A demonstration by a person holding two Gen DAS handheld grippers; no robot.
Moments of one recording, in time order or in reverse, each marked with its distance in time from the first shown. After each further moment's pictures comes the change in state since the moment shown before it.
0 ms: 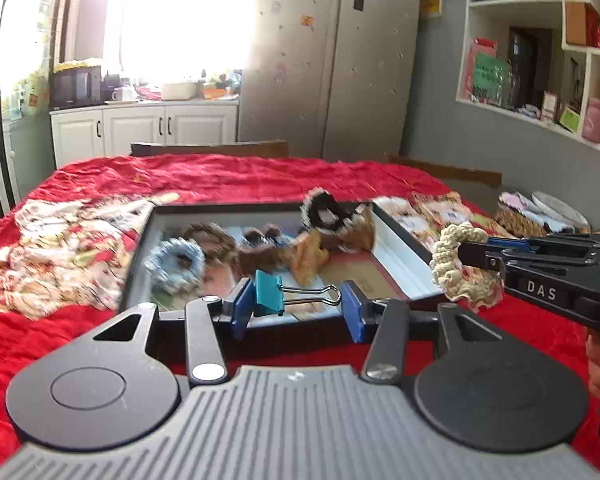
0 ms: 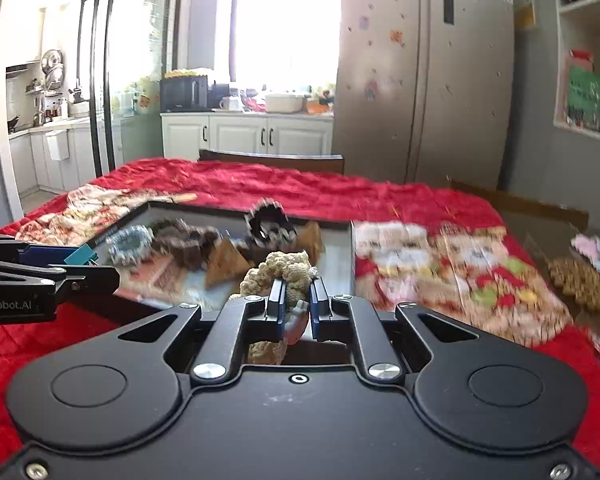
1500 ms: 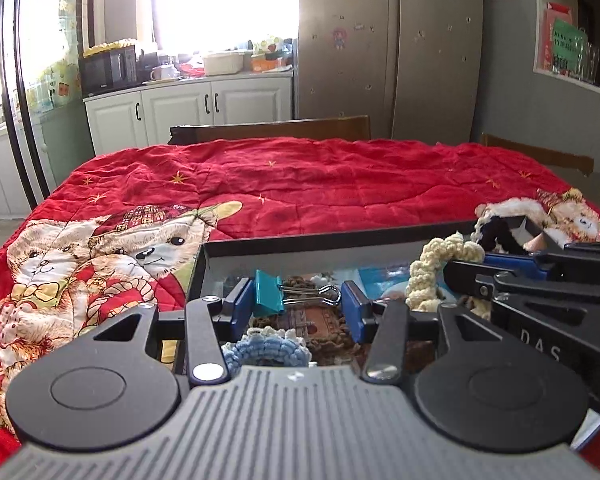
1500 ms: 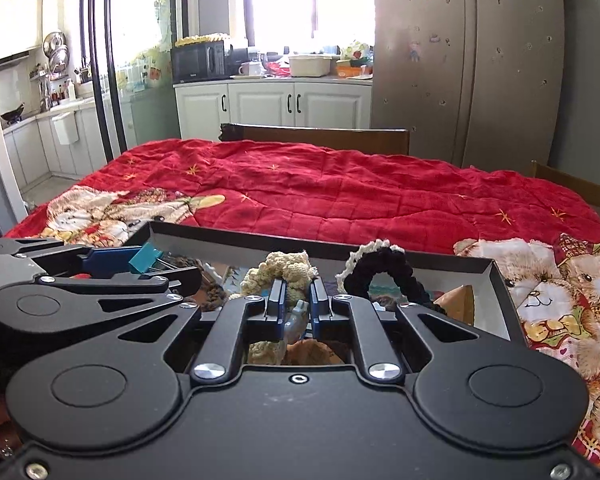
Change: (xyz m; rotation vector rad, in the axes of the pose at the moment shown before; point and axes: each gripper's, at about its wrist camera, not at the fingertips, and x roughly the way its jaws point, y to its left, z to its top) left arm 0.154 0.071 0.043 0.026 0.105 0.175; right arm 0.192 0.071 0.049 0.038 0.128 0.069
